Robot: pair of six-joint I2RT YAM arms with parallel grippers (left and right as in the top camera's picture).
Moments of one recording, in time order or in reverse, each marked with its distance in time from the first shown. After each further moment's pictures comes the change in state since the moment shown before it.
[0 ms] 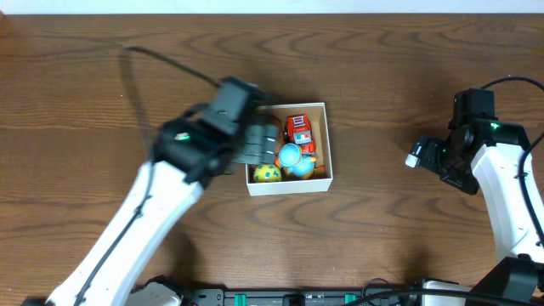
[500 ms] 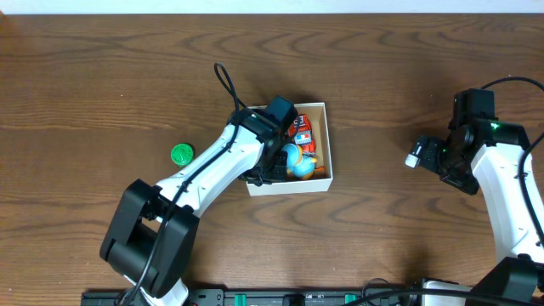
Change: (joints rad) left arm -0.096 0.425 -0.122 0.100 0.193 -0.014; right arm 0.000 0.000 0.000 0.000 0.000 0.001
